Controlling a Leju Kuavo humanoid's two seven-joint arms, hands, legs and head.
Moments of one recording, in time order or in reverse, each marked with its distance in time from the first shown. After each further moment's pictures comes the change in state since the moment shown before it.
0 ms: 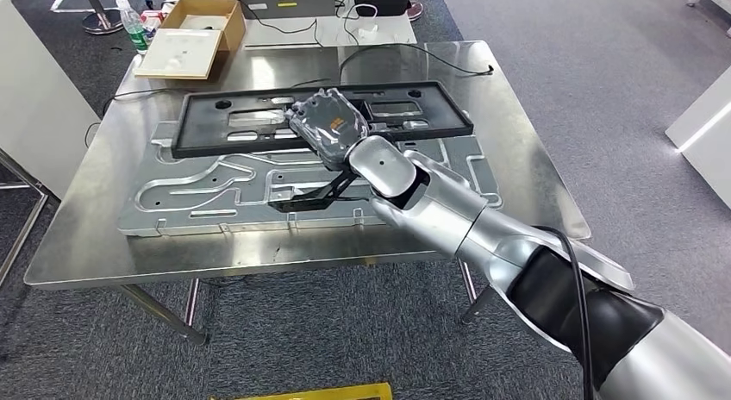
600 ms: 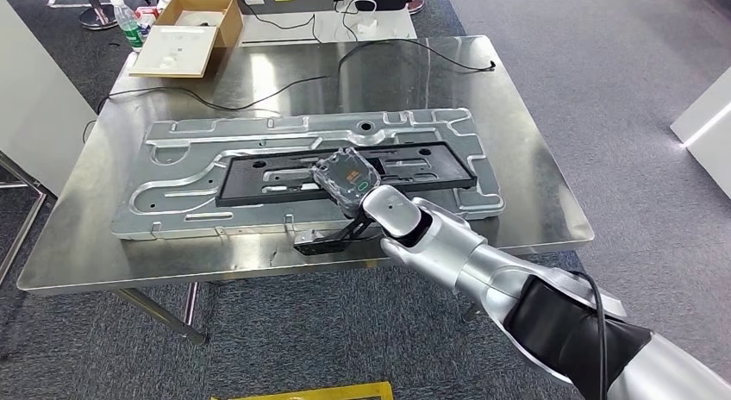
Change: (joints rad) left arm 0.003 0.022 0.022 0.000 0.008 -0.018 -0.009; right arm 0.143 0.006 0.014 0.158 -0.023 -0.063 -0.021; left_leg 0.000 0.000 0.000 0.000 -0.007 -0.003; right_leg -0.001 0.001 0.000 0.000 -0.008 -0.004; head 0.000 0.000
